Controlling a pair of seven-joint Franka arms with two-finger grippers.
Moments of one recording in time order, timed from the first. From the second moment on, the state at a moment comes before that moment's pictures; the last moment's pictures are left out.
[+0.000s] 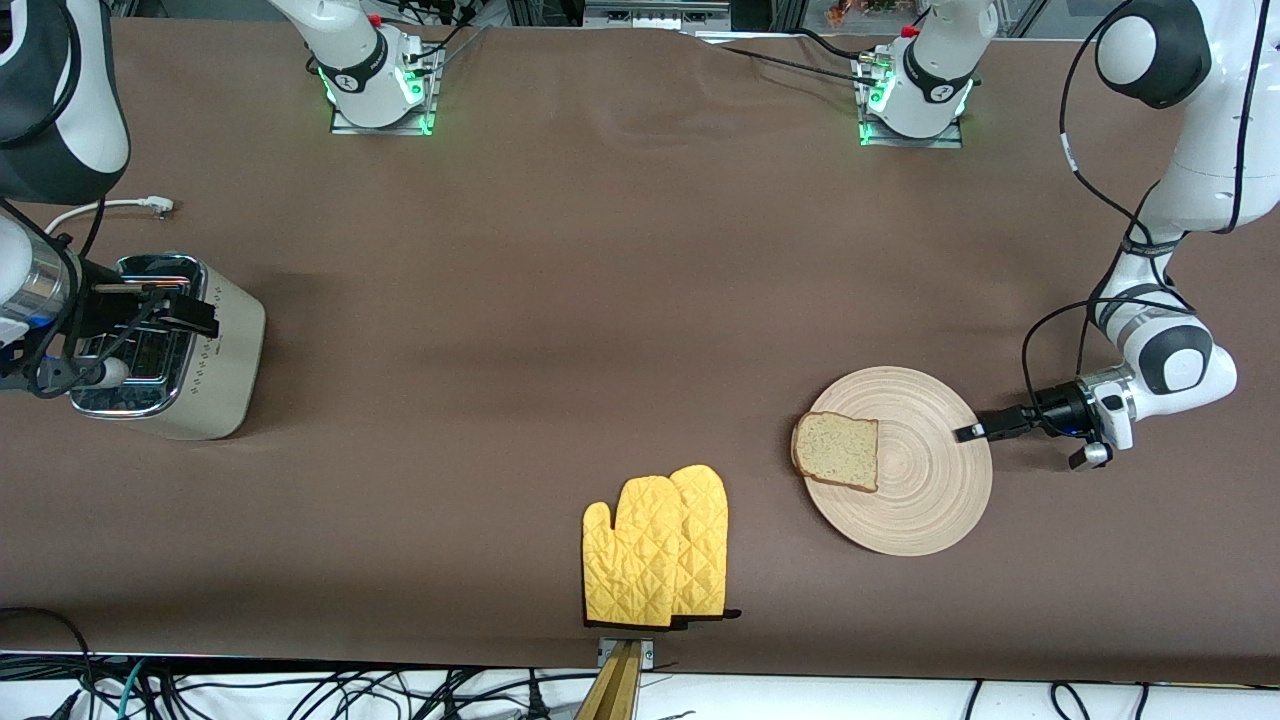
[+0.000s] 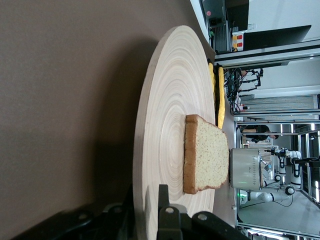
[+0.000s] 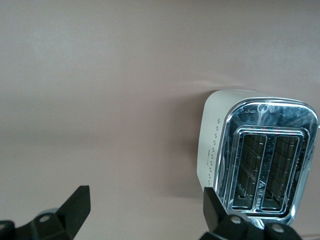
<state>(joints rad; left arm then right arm) 0.41 0.91 -0.05 -1.61 -1.20 1.84 0.99 -0.04 0.27 0.04 -1.49 -0.03 1.66 -0.05</state>
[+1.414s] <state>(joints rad) 0.24 0.76 -0.12 -1.73 -1.26 2.01 0.77 -0.02 0.28 0.04 -1.49 -0.03 1.66 -0.04</state>
